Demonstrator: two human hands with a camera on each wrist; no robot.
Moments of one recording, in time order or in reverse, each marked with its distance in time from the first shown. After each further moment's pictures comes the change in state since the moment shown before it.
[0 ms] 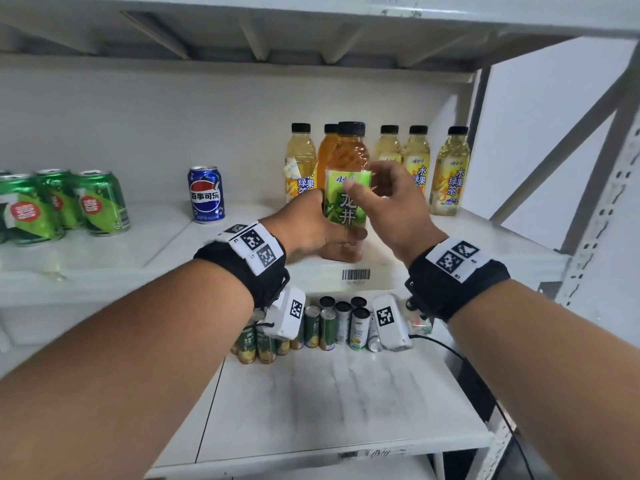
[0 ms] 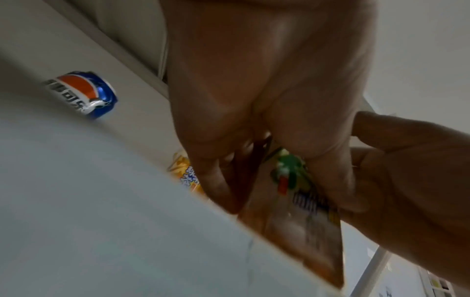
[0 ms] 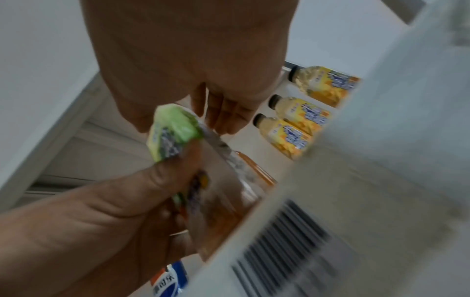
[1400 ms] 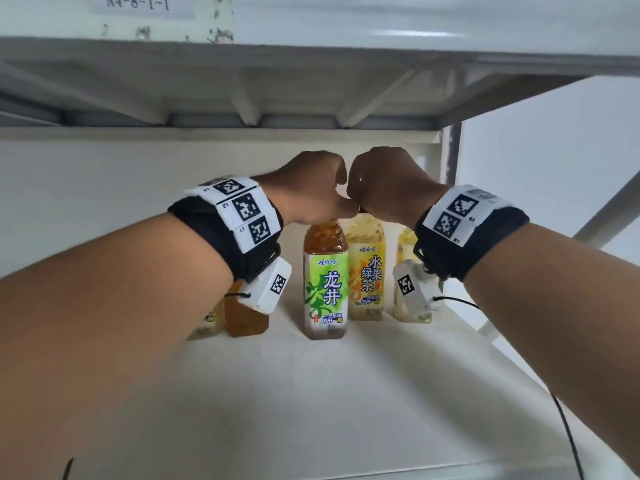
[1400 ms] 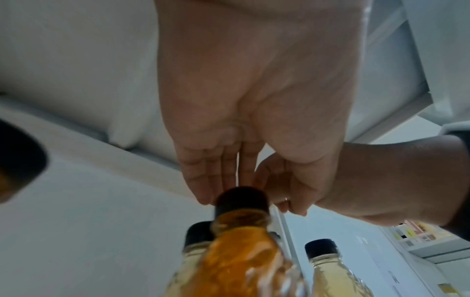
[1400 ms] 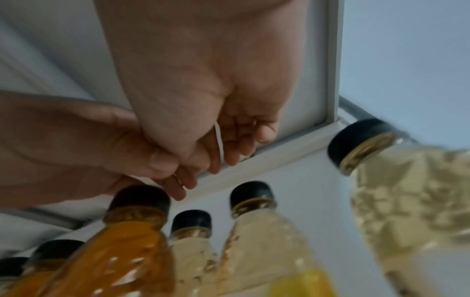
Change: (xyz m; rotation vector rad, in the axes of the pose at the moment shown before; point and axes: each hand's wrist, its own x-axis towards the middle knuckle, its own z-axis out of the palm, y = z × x) left_hand 0.282 0.116 0.035 1.115 0.280 0.293; right_hand 0.286 0.054 -0.106 -0.959 -0.242 -0.279
